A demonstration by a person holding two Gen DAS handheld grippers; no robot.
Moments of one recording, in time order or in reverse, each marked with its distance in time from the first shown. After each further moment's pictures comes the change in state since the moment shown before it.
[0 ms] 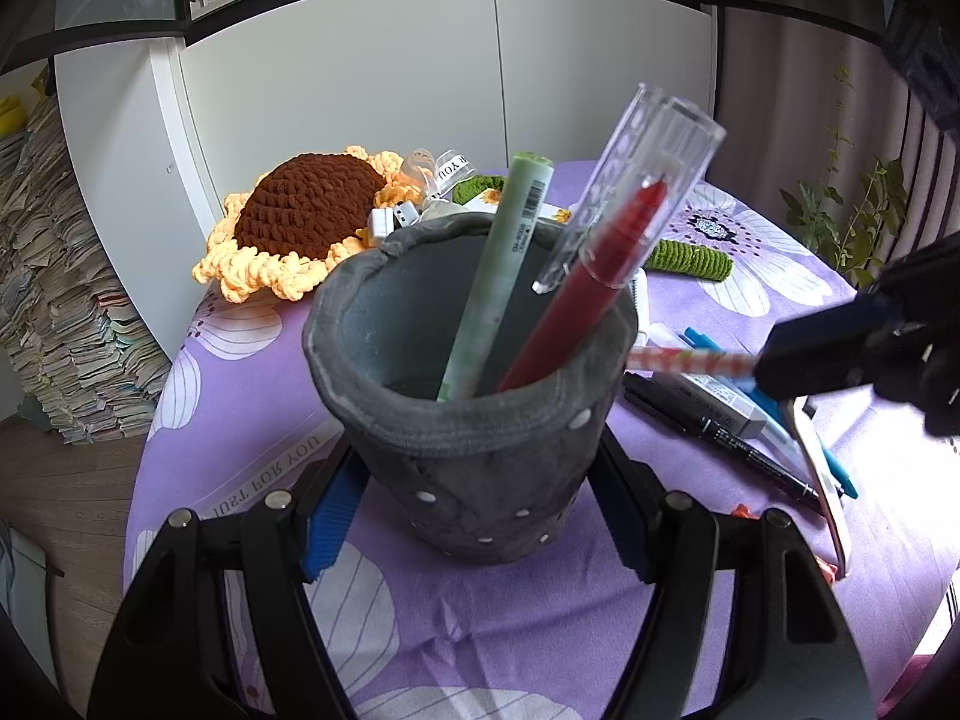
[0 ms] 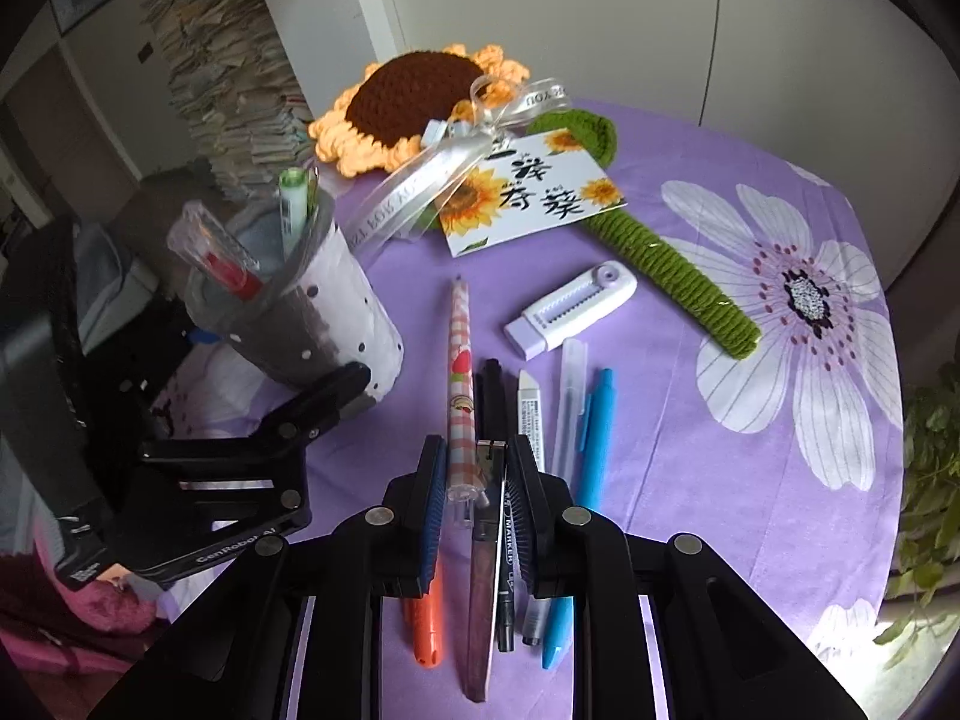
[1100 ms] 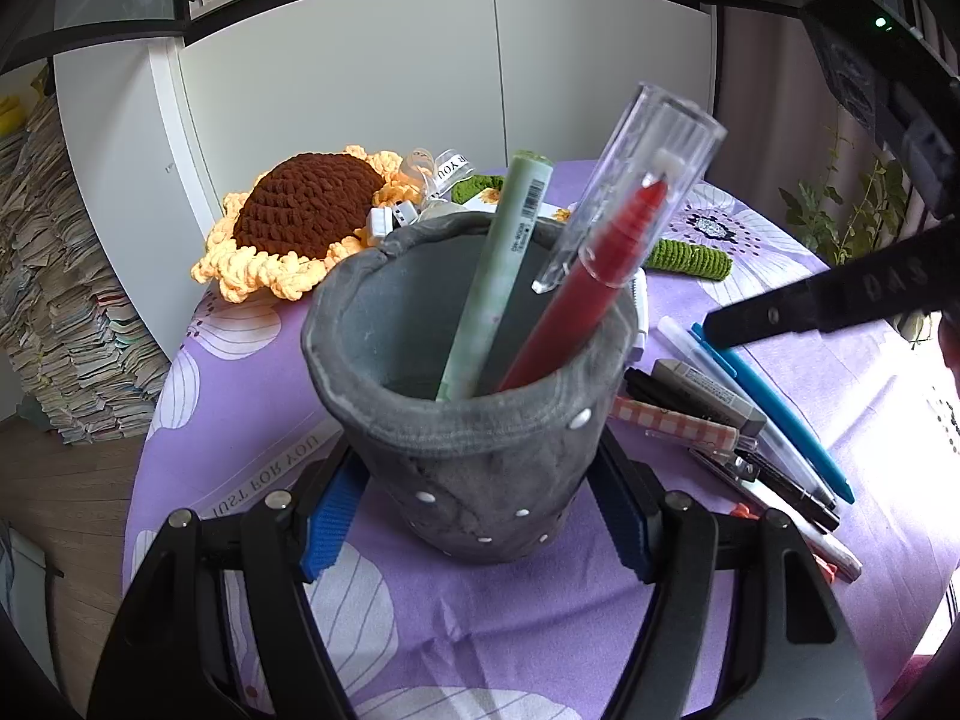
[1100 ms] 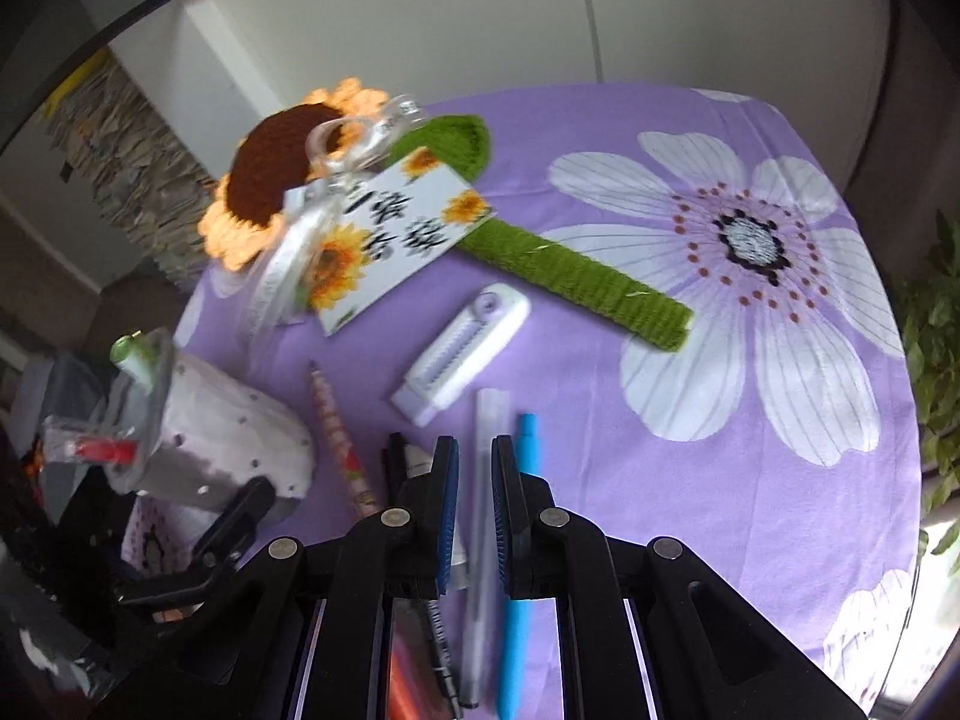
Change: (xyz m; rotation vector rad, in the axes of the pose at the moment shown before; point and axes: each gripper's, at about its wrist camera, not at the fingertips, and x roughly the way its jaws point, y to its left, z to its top) left arm -0.001 0.000 0.000 -0.002 0.003 -0.003; right arm 0.024 -0.038 0.025 0.245 -0.002 0.010
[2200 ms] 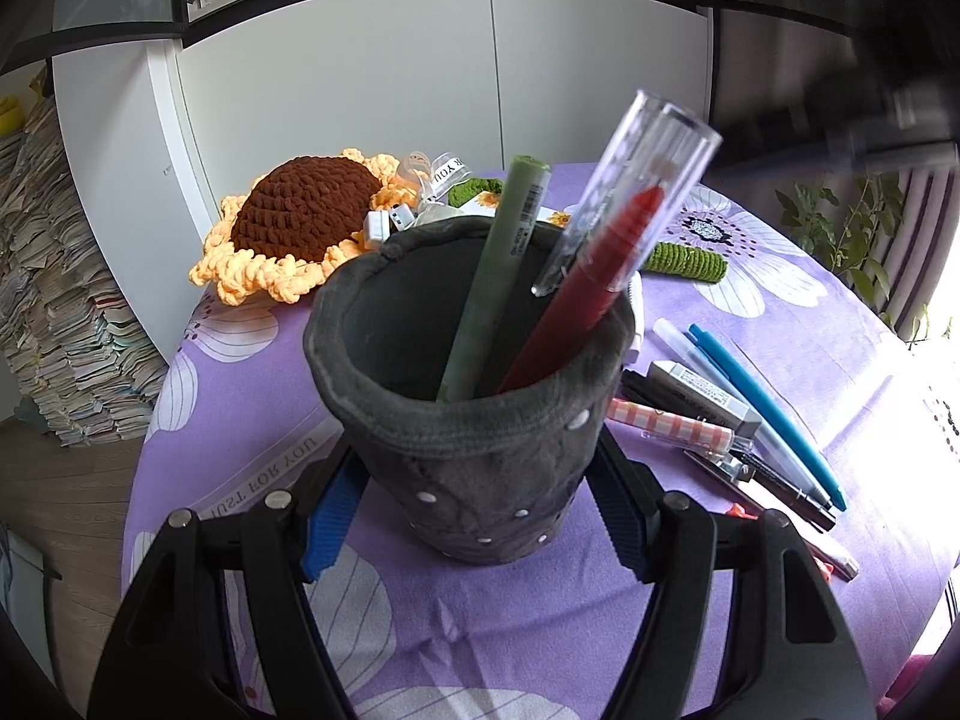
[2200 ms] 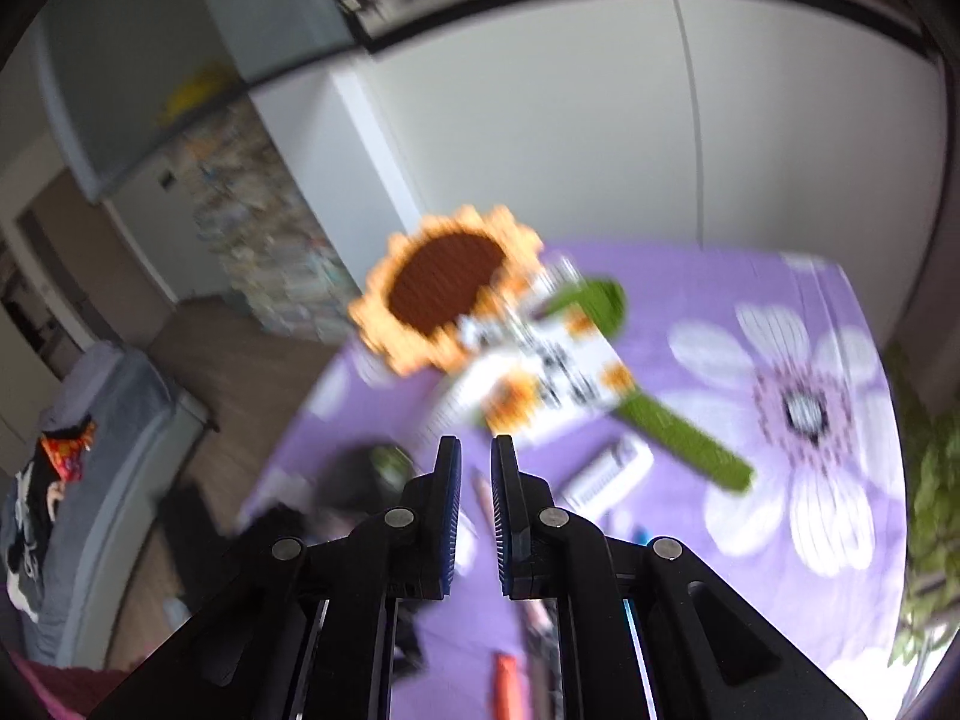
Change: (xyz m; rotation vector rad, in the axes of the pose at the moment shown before) left arm 0.000 -0.003 0.001 0.003 -0.008 -0.003; right arm -0.063 0.051 0.023 -0.116 -0.199 0.113
